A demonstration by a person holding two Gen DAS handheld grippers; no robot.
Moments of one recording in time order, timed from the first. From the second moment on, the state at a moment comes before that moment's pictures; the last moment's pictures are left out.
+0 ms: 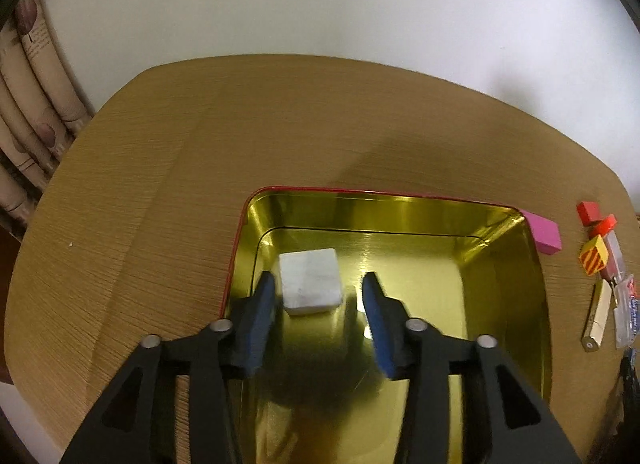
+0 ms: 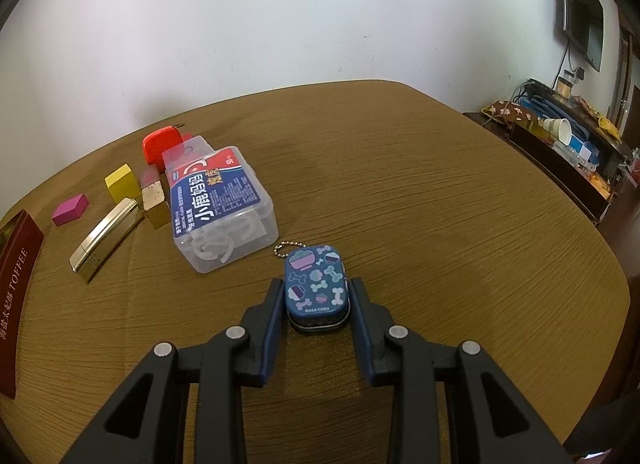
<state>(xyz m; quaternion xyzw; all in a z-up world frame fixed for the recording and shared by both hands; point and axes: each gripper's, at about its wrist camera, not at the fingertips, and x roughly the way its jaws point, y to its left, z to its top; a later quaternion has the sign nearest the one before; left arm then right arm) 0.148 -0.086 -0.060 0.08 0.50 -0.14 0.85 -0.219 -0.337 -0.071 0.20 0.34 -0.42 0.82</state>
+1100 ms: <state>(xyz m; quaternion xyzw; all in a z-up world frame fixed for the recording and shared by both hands) 0.029 -0.037 -0.025 0.03 0.39 -0.14 0.91 -0.070 -0.204 0.032 0.17 0.33 -0.15 0.92</state>
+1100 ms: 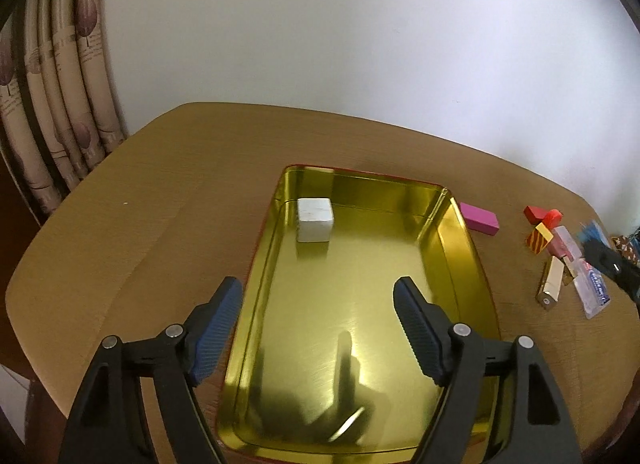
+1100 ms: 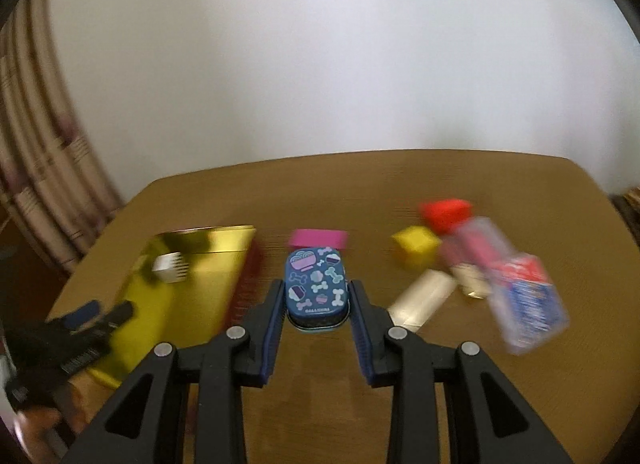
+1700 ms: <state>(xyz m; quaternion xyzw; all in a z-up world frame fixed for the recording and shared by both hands) 0.044 -0.008 -0.031 0.01 0.41 -0.09 0.91 0.121 -0.124 -0.025 0.13 0.48 -0.04 0.86</state>
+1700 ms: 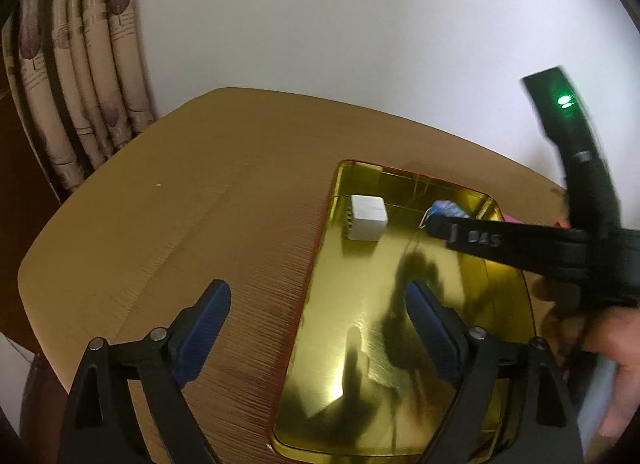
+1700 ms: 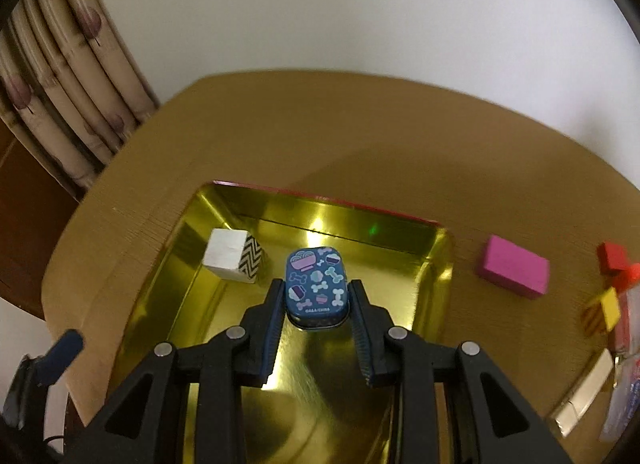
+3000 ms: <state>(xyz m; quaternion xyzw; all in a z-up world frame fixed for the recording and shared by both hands) 0.020 -0.029 -0.013 -0.01 0.38 -0.18 0.91 -0.063 -0.212 0.008 0.12 0.38 -0.15 0.90</state>
